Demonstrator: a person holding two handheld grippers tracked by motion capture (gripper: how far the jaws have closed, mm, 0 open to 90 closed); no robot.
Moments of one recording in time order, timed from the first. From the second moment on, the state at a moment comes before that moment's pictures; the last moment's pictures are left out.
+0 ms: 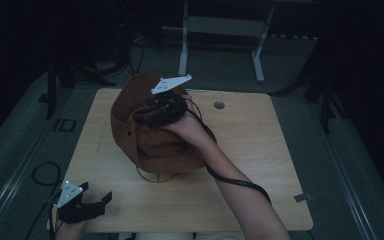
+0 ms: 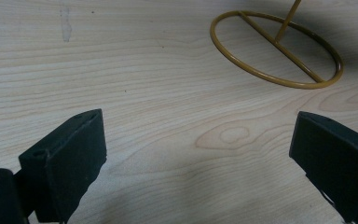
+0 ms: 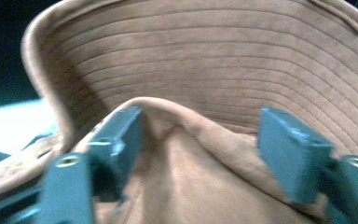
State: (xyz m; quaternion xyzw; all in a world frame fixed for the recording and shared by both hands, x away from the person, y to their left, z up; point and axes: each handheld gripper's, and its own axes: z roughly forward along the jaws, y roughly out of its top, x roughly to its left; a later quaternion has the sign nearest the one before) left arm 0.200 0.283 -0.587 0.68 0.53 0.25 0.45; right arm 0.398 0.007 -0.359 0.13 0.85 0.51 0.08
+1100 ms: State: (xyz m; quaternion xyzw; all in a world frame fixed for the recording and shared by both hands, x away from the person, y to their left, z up) left arm 0.199 0.280 -0.588 0.67 0.52 0.26 0.46; right arm 0.378 -0.078 -0.358 0.13 0.82 0.54 0.13
